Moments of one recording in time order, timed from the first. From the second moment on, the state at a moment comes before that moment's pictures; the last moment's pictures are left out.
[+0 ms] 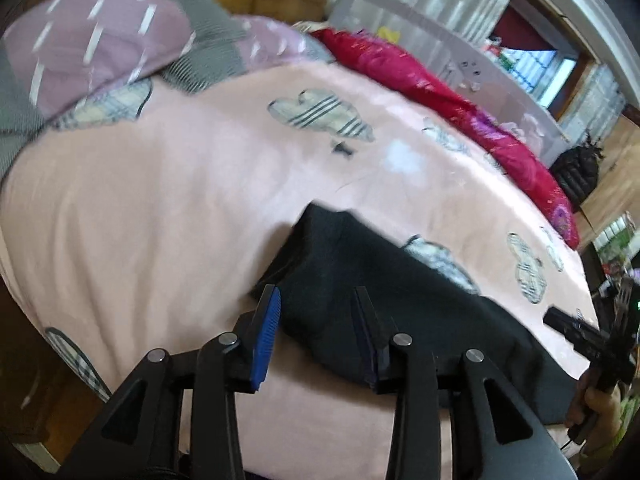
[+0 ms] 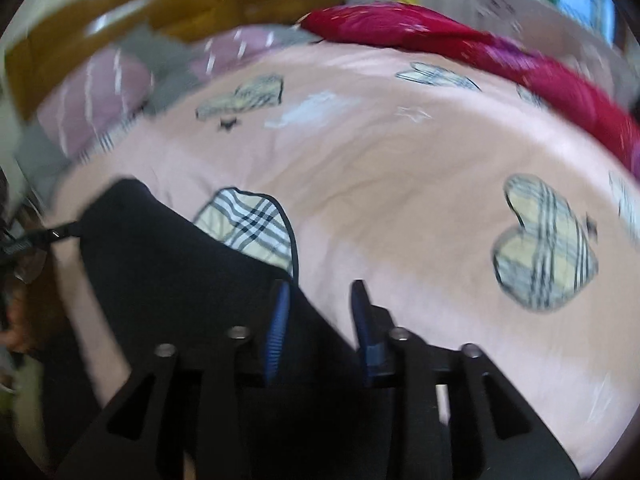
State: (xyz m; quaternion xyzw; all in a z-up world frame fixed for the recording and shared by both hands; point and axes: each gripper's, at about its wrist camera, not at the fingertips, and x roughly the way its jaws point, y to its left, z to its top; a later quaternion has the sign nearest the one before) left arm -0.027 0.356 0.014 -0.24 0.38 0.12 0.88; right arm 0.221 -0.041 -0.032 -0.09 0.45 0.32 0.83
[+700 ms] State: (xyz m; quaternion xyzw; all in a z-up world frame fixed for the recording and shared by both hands) left arm 0.073 0.061 0.032 -0.05 0.48 -0.21 0.85; right arm 0.093 -0.270 -0.039 0.11 0.47 0.20 0.85
